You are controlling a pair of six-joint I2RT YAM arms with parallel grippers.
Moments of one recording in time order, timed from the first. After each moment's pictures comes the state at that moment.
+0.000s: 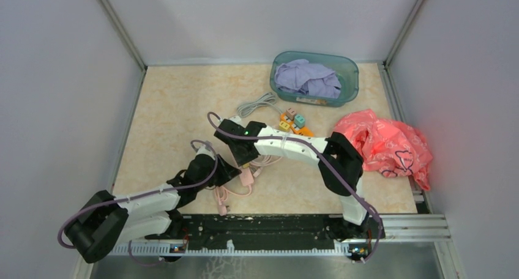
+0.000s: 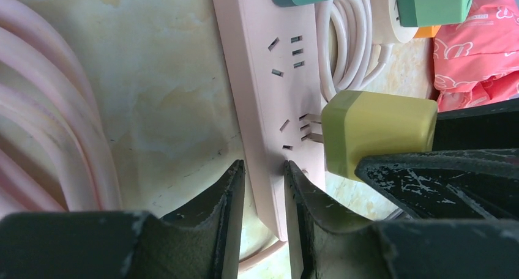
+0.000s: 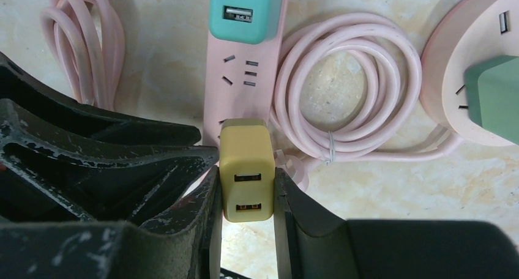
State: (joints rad) left arm -0.72 1.07 0.16 0.32 -0.05 -1.09; right arm 1.09 1.94 1.60 -0.84 0.25 0.52
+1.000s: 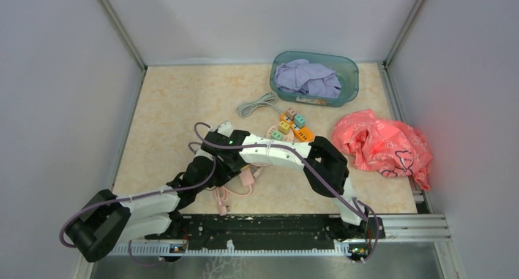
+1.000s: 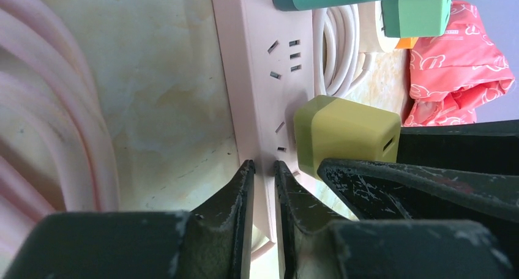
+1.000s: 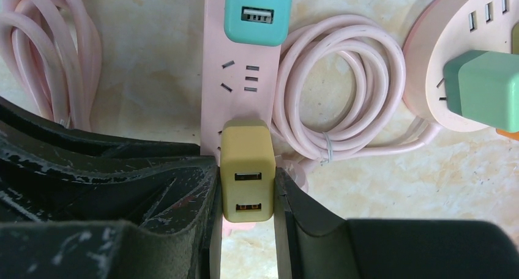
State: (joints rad) left arm -0.72 1.10 0.13 0.43 -0.03 -1.15; right arm 1.18 2.07 1.73 -0.95 0.44 0.56
